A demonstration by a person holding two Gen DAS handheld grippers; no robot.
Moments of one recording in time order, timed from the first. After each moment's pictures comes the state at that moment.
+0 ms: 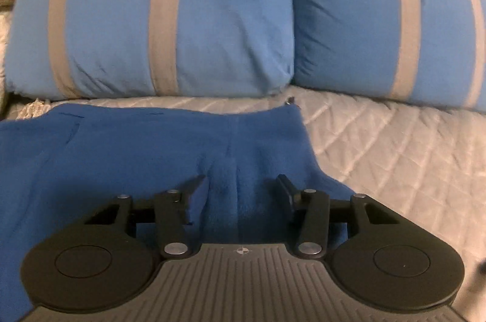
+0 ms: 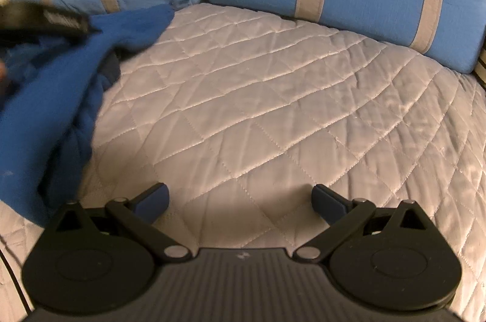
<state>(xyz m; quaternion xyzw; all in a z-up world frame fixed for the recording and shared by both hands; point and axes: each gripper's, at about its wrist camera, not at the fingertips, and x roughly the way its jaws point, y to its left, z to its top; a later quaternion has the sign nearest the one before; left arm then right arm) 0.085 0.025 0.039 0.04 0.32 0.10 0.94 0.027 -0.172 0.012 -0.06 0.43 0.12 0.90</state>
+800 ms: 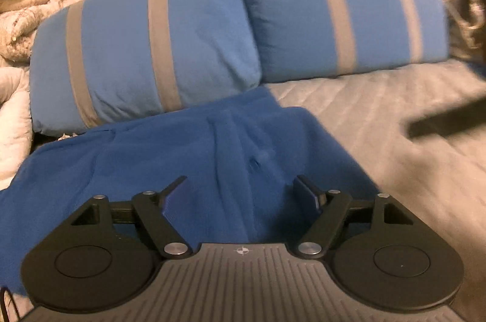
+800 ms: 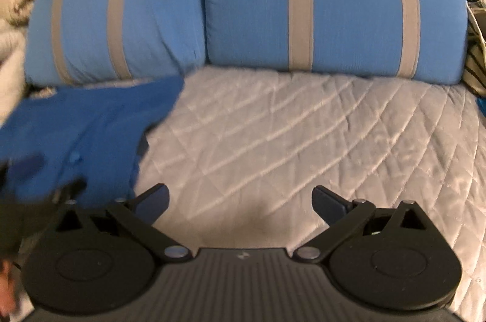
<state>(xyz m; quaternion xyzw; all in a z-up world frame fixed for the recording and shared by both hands) -0.055 0.013 0.067 0.11 0.30 0.02 0.95 0.006 -0.189 0.067 0.02 0.34 0.14 0.93</state>
